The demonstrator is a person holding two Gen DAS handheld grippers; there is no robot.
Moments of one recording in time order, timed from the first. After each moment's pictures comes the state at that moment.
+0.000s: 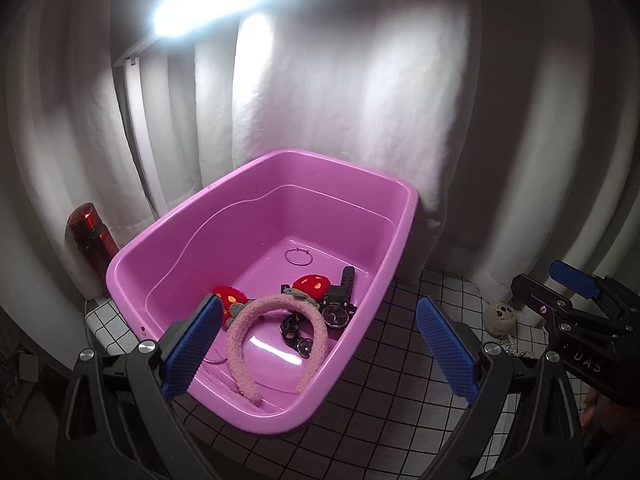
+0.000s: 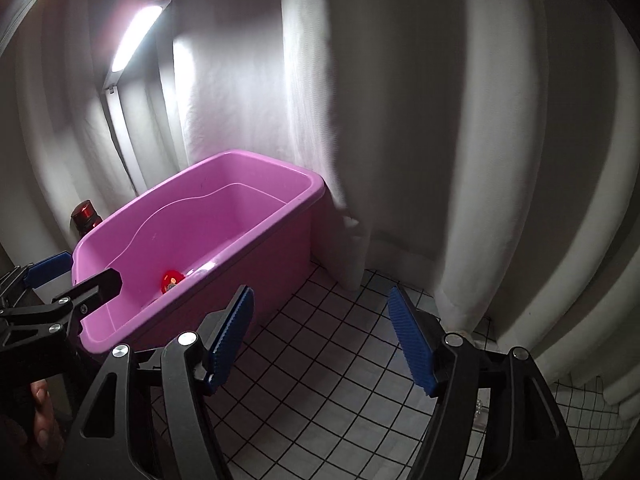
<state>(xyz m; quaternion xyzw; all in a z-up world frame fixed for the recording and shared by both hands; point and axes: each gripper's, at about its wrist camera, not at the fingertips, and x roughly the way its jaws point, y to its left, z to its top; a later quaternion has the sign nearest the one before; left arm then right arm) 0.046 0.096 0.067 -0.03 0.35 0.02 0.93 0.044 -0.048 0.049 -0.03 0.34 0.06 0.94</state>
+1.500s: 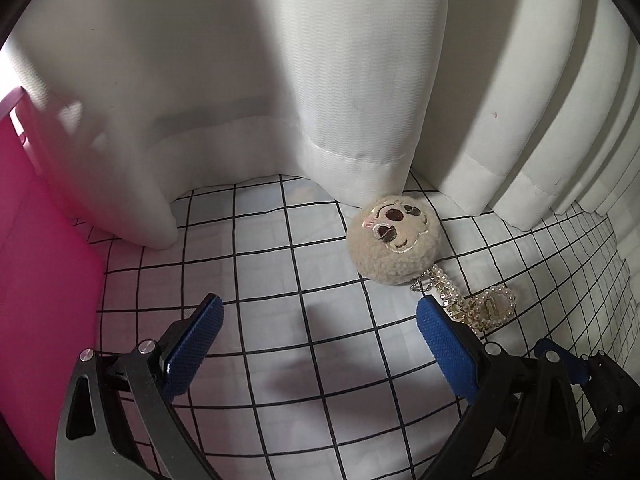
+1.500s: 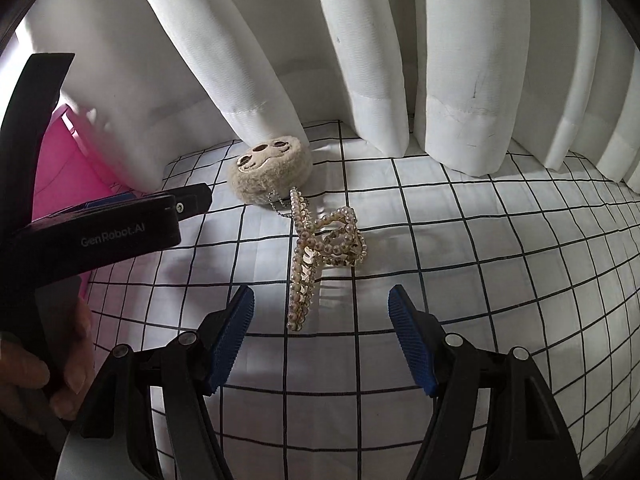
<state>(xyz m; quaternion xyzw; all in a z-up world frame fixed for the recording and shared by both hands) 0.182 -0.136 -0.116 0.11 0.47 -0.25 0.84 0.018 -0.203 -0.126 0.16 0.43 -0.16 0.87</state>
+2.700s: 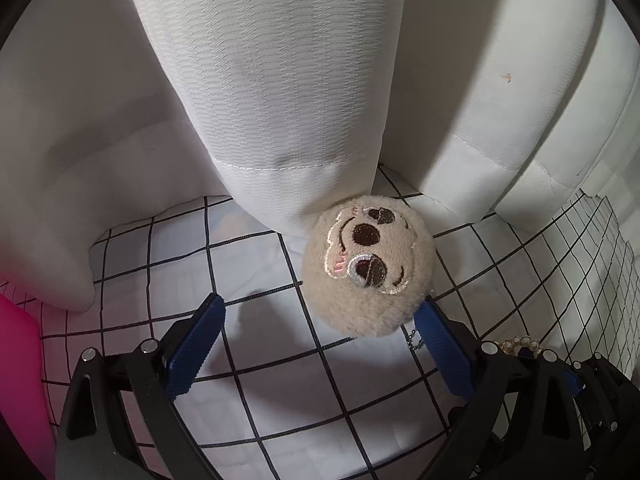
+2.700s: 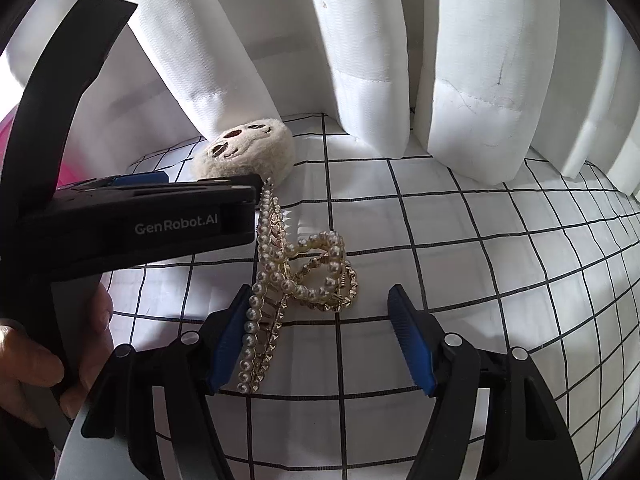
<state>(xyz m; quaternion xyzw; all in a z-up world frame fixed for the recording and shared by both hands) 0.234 -0.192 -0.151 0.13 0.47 -0.31 0.82 0.059 -0.217 -0.157 0.14 0.43 -0.19 0.87</state>
